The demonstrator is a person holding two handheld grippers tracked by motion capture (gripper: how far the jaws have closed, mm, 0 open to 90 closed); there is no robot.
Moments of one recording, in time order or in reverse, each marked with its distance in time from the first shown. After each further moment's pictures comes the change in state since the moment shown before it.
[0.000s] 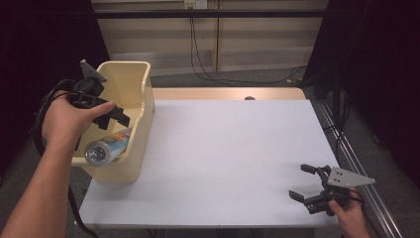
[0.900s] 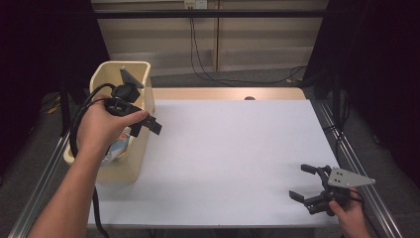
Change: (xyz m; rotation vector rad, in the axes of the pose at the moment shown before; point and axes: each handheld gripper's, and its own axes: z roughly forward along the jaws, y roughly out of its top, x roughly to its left) left arm -0.065 0.000 0.029 0.031 -0.089 0.175; right arm 0.001 0.001 -0.001 -0.001 0.001 -0.007
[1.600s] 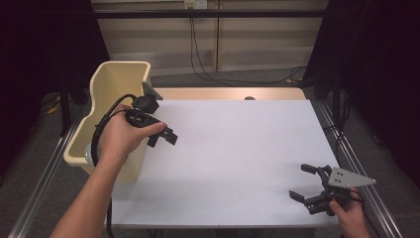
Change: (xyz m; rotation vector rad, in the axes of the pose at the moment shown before) left arm -0.023 -0.004 0.038 0.030 -0.042 0.067; right arm 0.000 0.001 0.000 -0.009 0.001 -0.002
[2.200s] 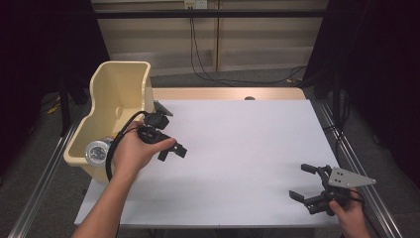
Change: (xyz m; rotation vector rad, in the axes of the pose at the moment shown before) left arm -0.005 -0.019 0.045 -0.013 -0.035 0.038; right arm 0.000 0.000 0.000 0.001 0.000 -0.003
